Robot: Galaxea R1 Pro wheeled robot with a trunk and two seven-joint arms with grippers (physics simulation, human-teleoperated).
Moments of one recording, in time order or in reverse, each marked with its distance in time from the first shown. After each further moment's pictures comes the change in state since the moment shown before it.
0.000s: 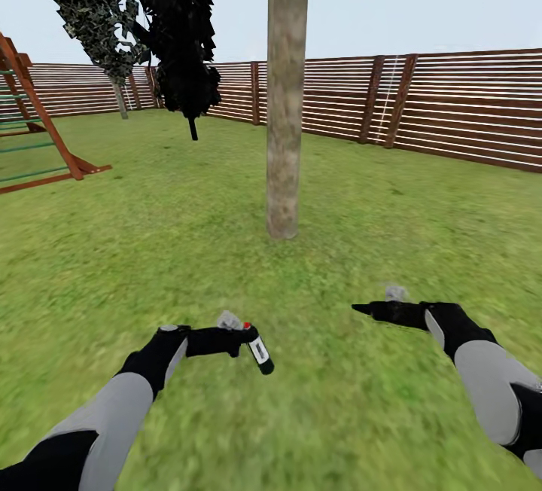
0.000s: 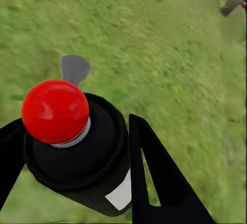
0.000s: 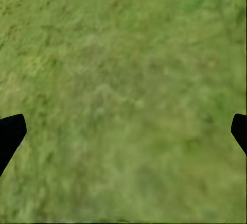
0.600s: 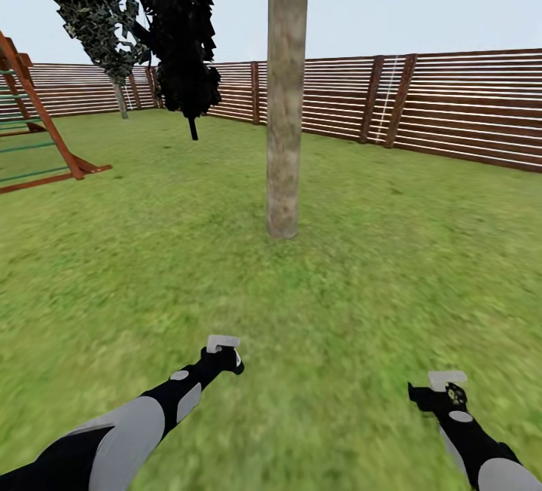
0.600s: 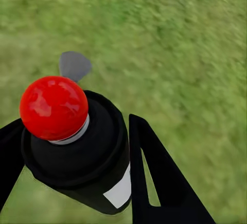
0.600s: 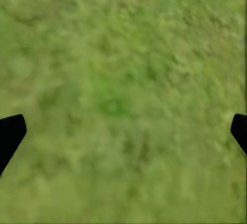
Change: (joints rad) left arm 0.000 -0.046 0.084 0.395 0.059 -0.436 0.790; right arm 0.407 0.017 0.000 0.004 0.100 -0.504 -0.832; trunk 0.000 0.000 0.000
